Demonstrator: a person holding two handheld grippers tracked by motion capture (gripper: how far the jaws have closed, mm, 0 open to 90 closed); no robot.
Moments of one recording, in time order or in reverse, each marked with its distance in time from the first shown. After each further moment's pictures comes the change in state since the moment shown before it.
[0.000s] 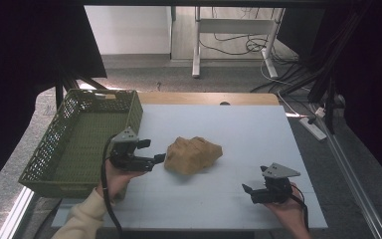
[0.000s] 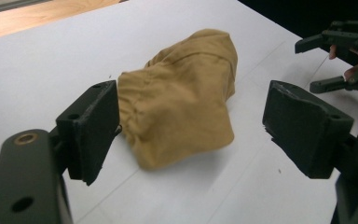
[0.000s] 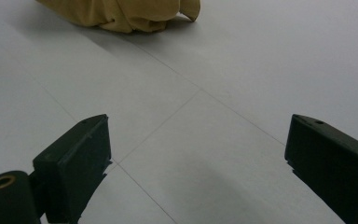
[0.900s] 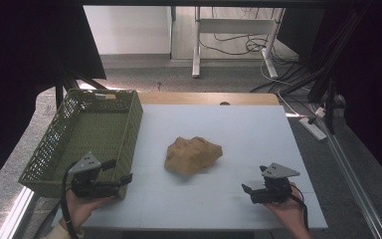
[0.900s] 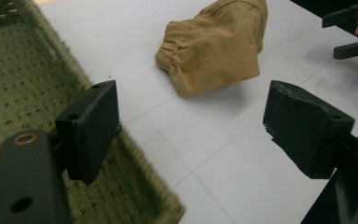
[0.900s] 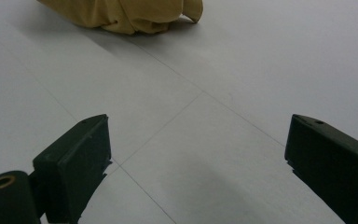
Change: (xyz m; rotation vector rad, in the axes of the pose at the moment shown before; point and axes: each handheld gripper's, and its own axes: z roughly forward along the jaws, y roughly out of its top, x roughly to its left) left arm 0.007 -0.074 -0.072 -0.023 0.125 -0.060; right arm 0.001 0.001 0.001 -0.001 0.007 -0.008
